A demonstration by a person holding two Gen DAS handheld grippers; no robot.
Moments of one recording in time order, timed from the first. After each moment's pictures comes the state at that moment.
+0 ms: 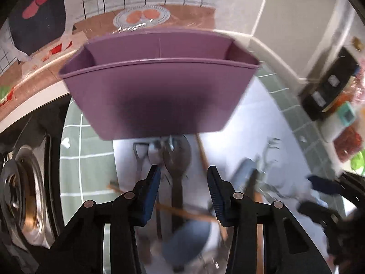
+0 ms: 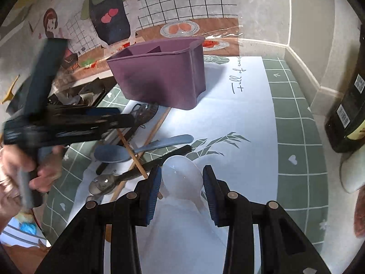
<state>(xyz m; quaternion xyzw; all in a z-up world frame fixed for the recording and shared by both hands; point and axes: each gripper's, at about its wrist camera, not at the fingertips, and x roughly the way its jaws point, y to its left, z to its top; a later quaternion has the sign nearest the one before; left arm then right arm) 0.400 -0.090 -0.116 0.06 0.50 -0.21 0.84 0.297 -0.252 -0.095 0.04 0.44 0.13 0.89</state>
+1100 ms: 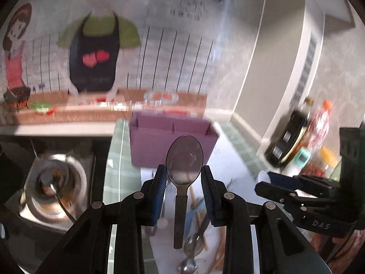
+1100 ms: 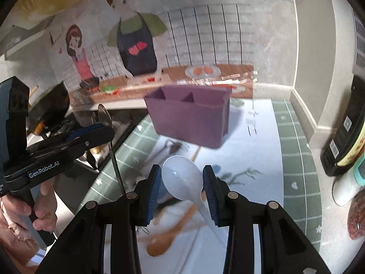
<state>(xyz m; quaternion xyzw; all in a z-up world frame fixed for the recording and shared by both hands) 0.280 -0.010 -0.002 -0.05 0.28 -0.22 0.93 0.263 -0.208 -0.027 0.03 0.33 0.15 0.93</state>
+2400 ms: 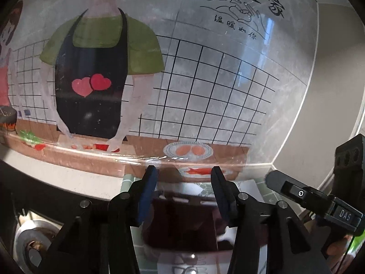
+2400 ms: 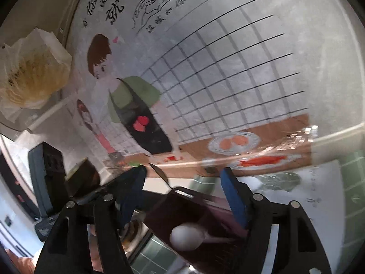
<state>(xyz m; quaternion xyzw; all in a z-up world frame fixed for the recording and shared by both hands) 0.468 -0.019 0.005 -0.07 0.26 -0.16 0.95 0.476 -0.243 -0.008 0.20 0.23 0.27 0.91</state>
